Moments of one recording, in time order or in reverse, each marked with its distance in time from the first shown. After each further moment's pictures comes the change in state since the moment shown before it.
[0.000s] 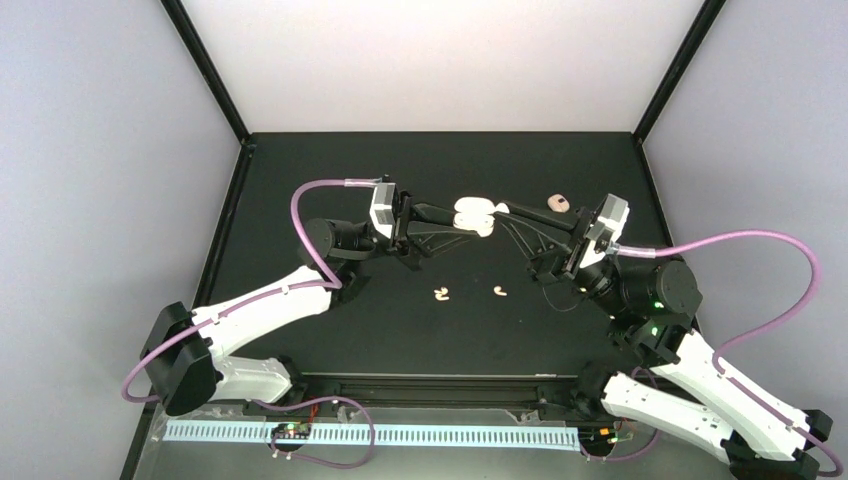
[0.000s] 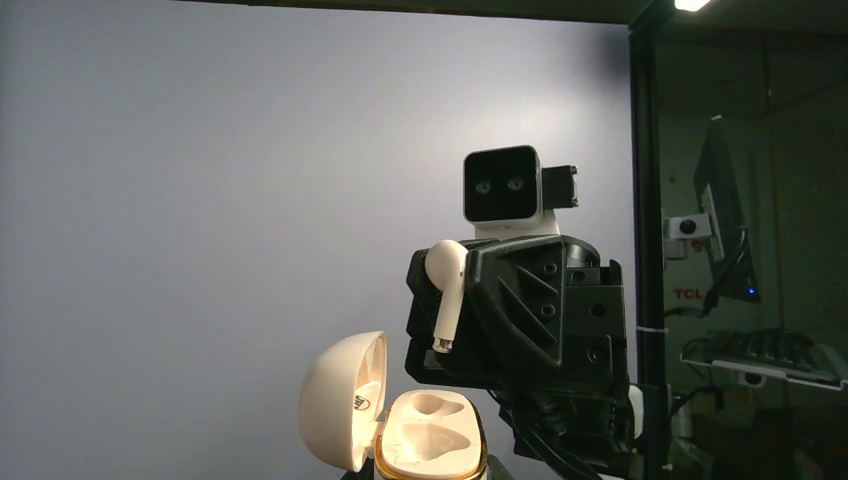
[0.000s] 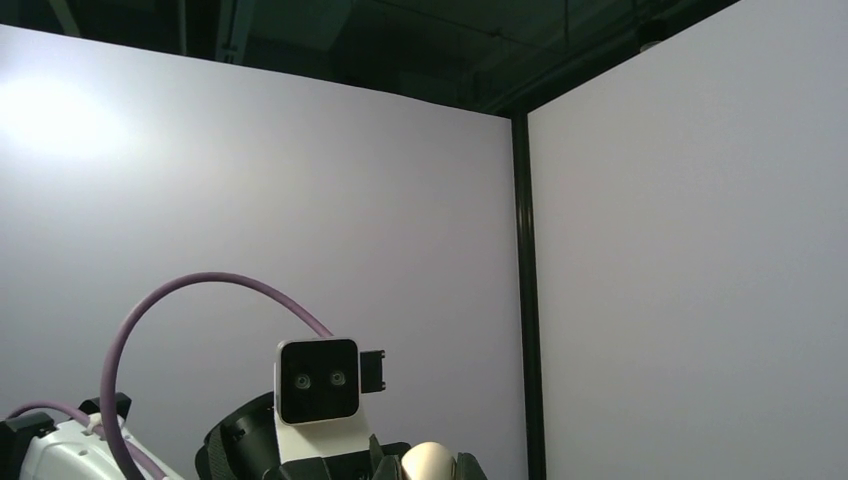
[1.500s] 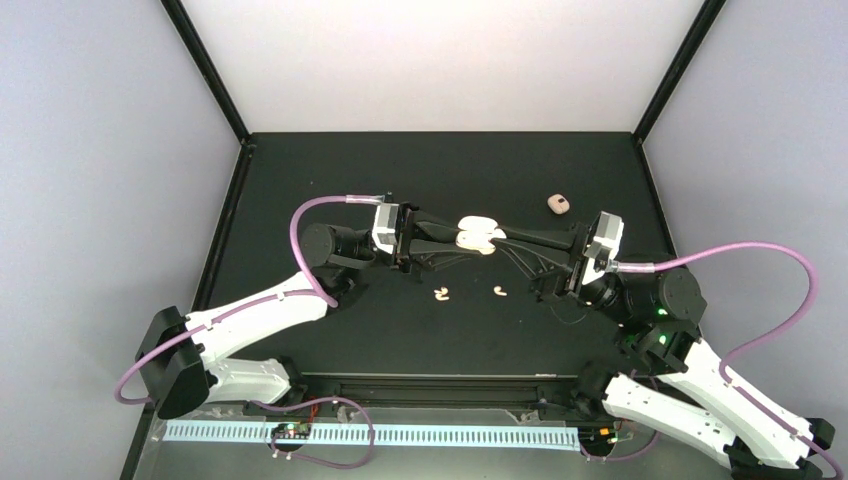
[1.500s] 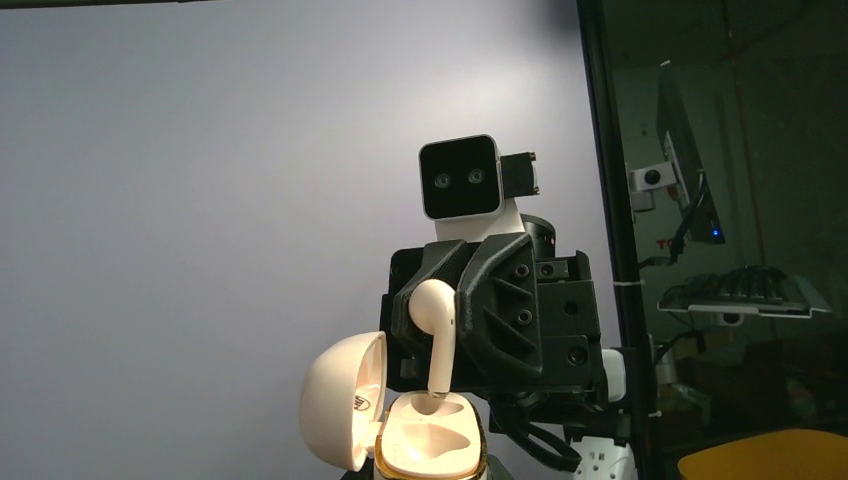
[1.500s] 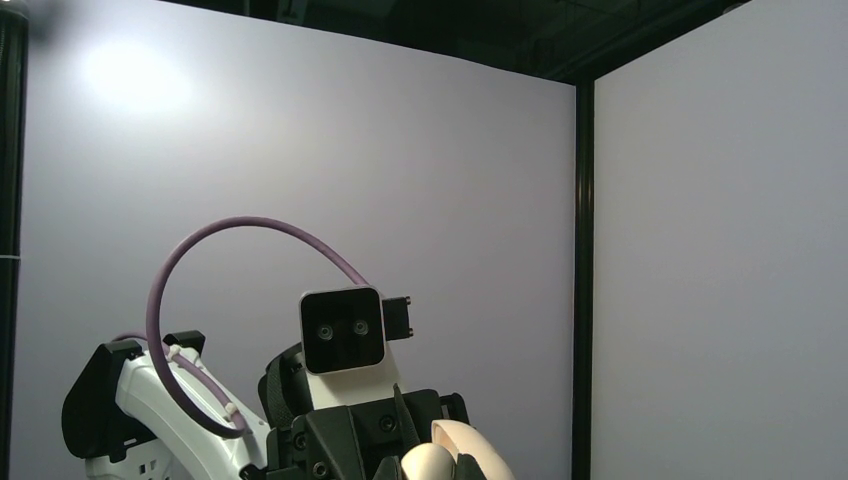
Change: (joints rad) left arm -0.046 -0.035 -0.014 -0.050 0.064 0.145; right arm 0.000 -0.065 -0.034 -0.084 -0.132 -0.001
